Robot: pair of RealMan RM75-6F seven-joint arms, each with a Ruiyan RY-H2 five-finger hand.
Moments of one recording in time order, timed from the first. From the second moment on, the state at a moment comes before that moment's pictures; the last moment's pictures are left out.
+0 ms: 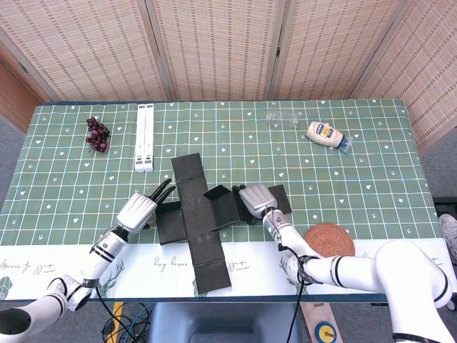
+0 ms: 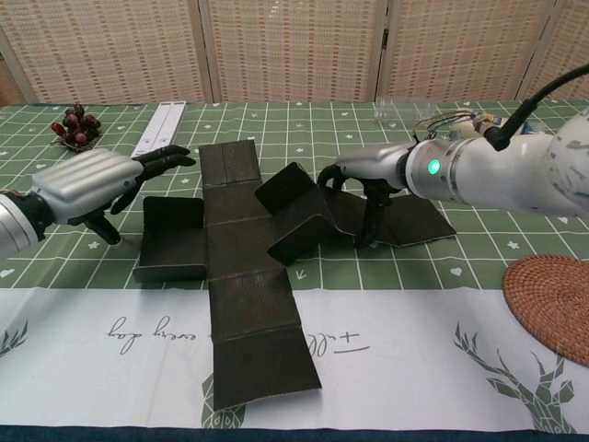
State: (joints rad) left arm -0.67 -1.78 -0.01 -0.75 1.62 1.18 -0.17; right arm 1.14 -1.61 0.10 -1.39 -0.50 0.76 -0.62
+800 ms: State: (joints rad) left arm -0.69 -1.67 -0.09 -1.12 1.49 1.04 -0.47; right arm 1.19 -1.54 0.07 -1.45 -0.69 0.75 -0.68
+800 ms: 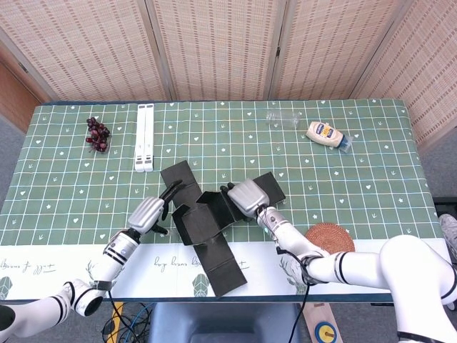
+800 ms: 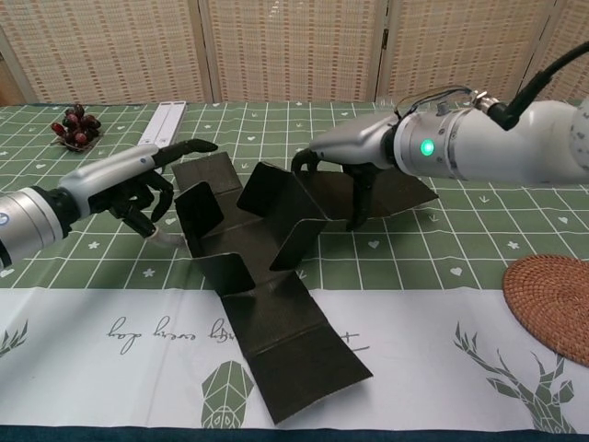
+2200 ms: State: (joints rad) left arm -0.81 -1.60 0.01 -1.18 1.58 0.82 -1.15; right arm 1.23 -1.50 0.00 -1.48 -1.11 0.78 -0.77
